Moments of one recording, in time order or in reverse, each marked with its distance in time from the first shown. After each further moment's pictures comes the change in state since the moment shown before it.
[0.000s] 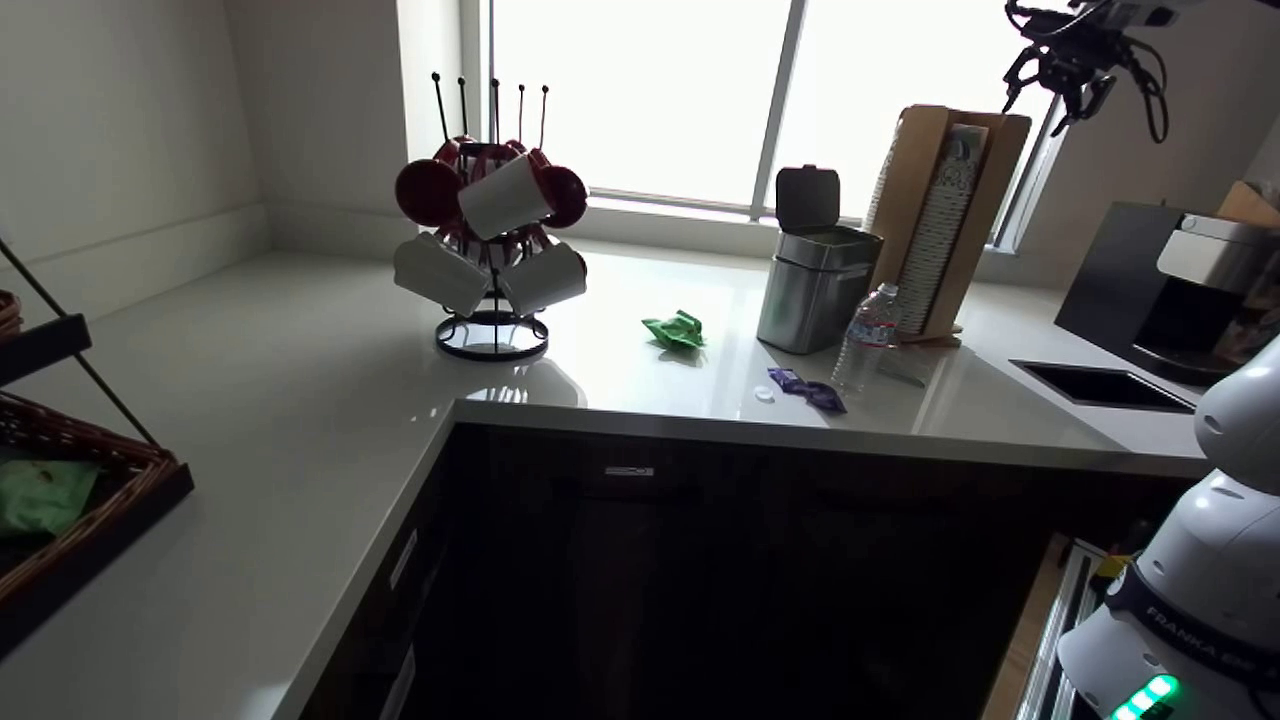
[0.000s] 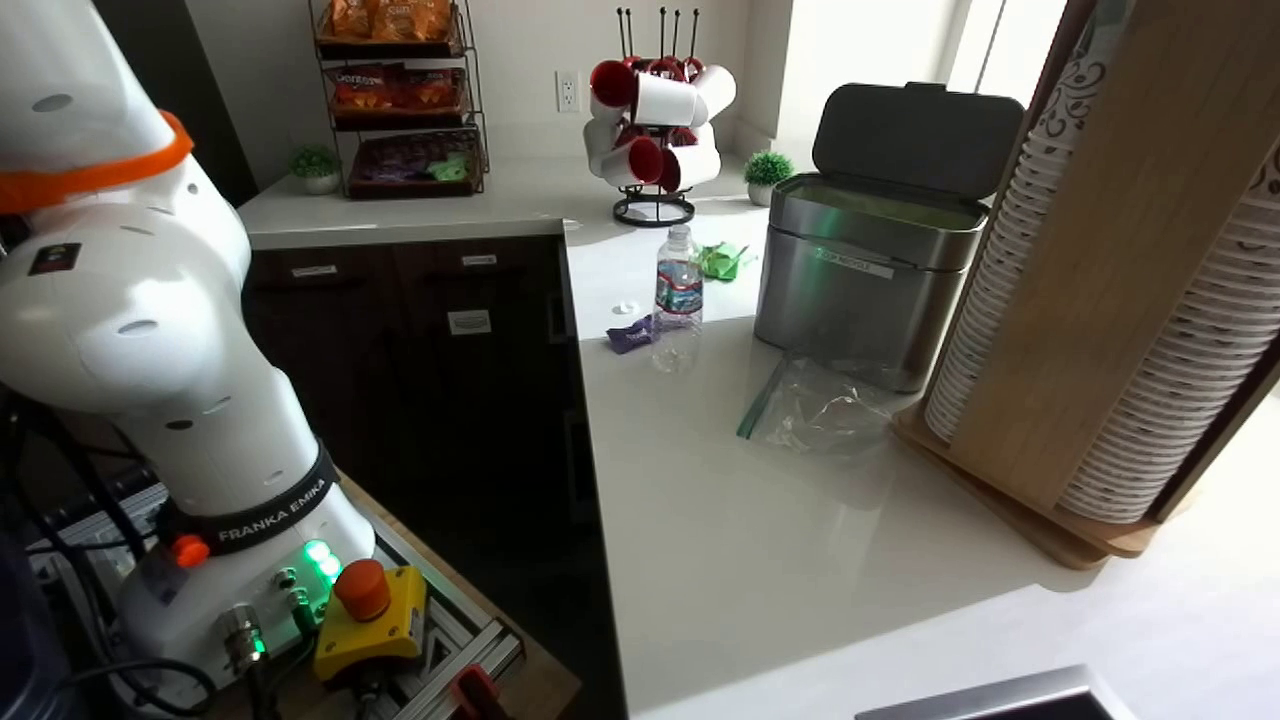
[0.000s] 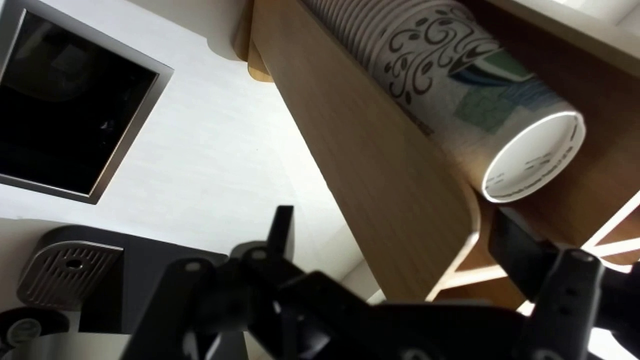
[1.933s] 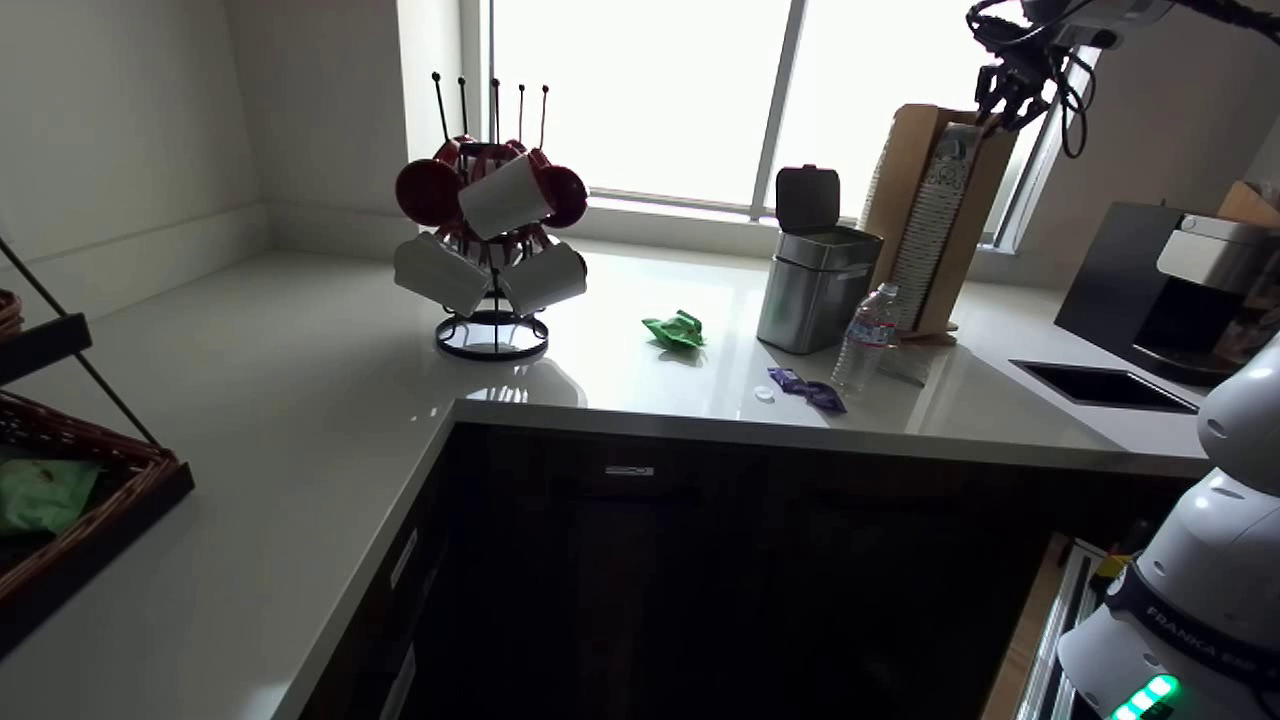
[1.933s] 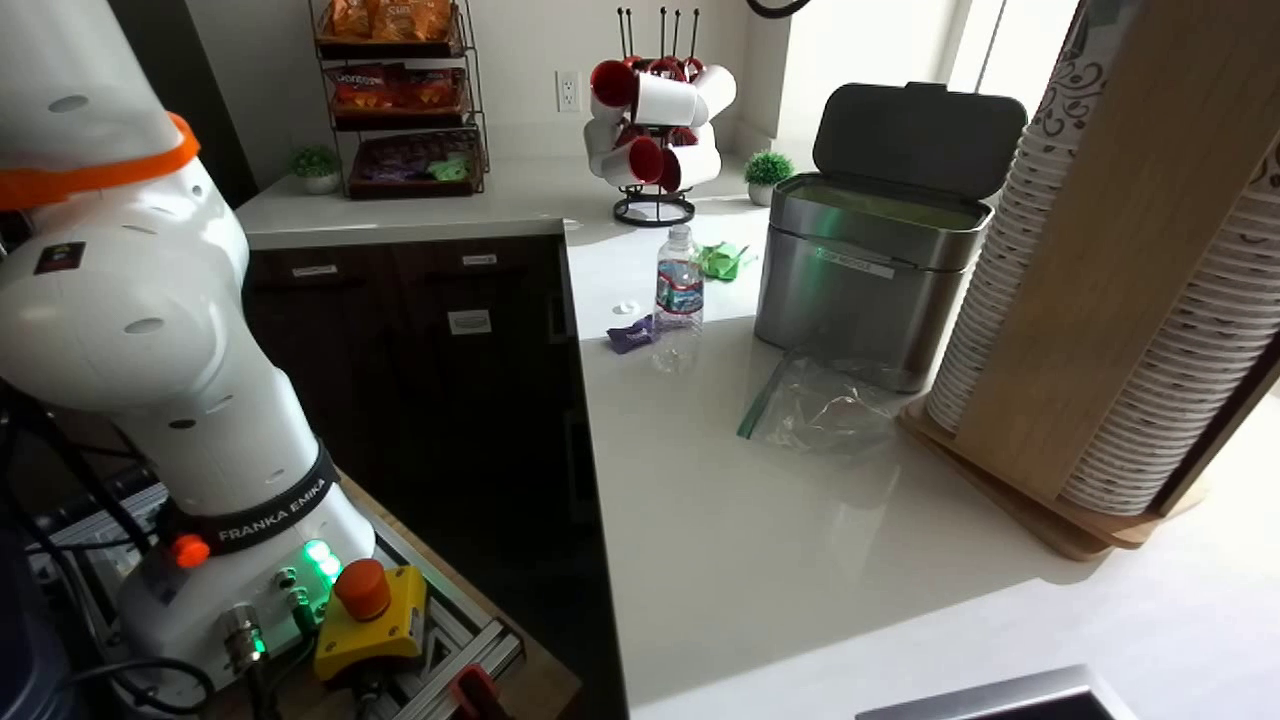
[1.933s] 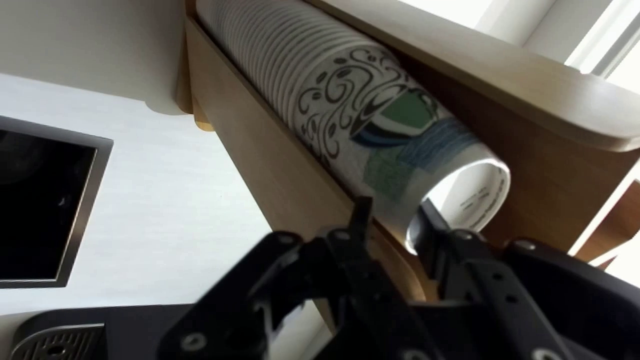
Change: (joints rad) arm 0.021 0.047 0.041 -0.024 0.050 0.119 0.216
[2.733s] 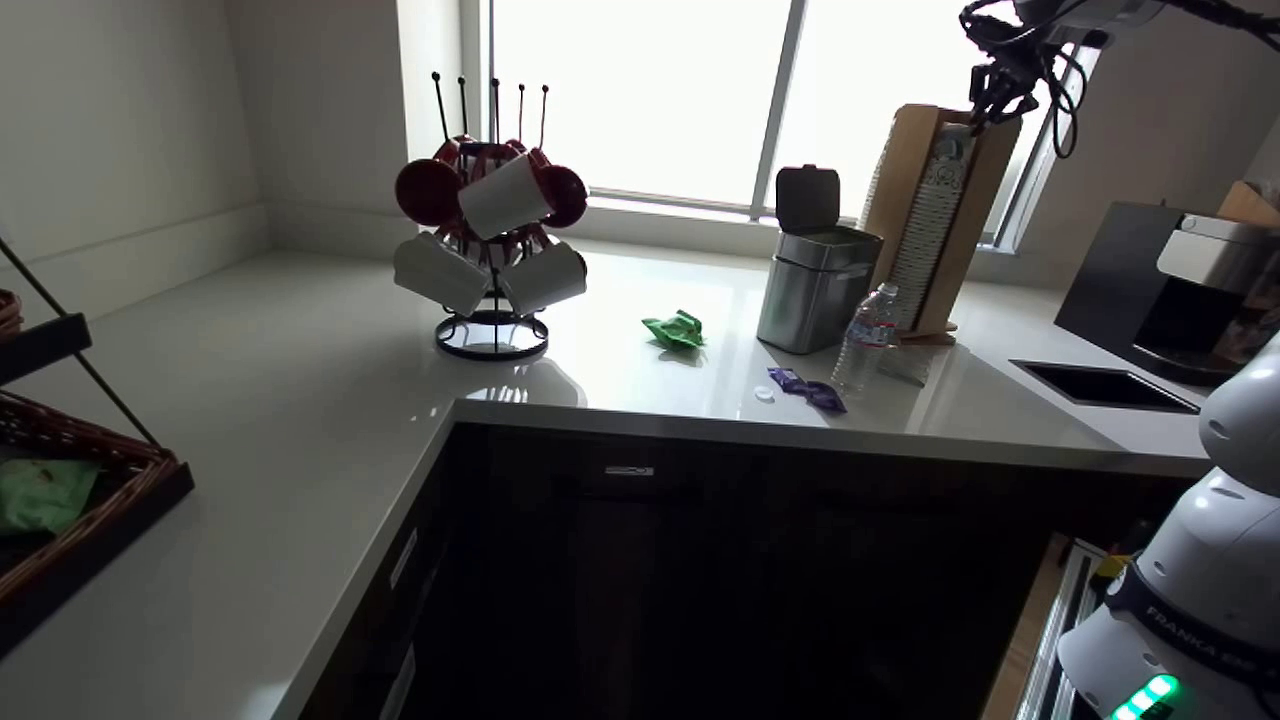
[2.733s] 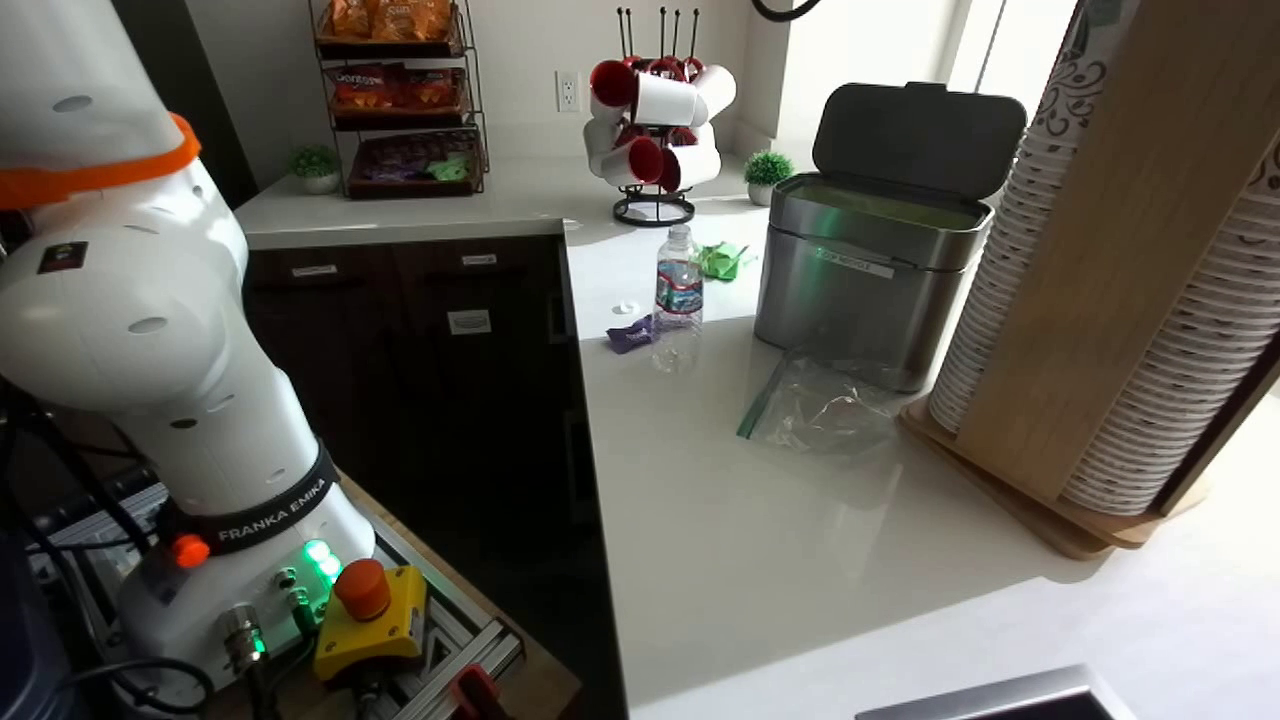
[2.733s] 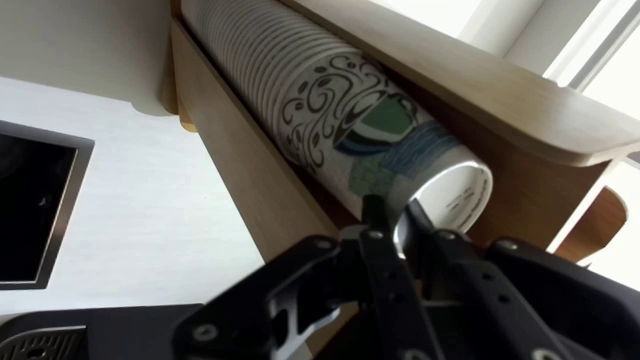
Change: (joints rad) arm 0.012 0.010 0.004 0.006 0.000 0.024 0.000
